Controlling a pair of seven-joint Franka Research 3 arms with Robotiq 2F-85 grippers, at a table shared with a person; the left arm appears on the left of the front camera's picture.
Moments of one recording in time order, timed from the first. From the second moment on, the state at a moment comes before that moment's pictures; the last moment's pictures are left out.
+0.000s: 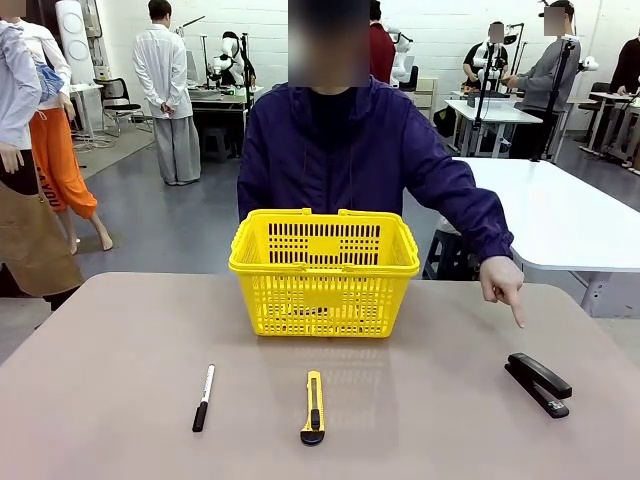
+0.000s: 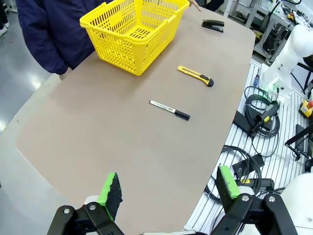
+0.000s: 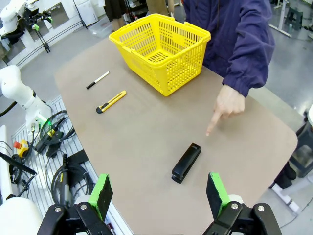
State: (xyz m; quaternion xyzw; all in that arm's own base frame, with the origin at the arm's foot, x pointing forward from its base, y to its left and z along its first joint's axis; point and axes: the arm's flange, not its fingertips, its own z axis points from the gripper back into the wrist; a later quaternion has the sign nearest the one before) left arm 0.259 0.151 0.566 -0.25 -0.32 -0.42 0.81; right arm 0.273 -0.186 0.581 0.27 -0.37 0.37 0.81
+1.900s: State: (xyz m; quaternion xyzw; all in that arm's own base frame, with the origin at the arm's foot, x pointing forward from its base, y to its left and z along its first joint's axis) left arm 0.259 0.152 0.566 -0.25 -0.32 -0.42 0.81; right arm 0.443 -0.002 0.390 0.04 -0.02 0.27 0.96
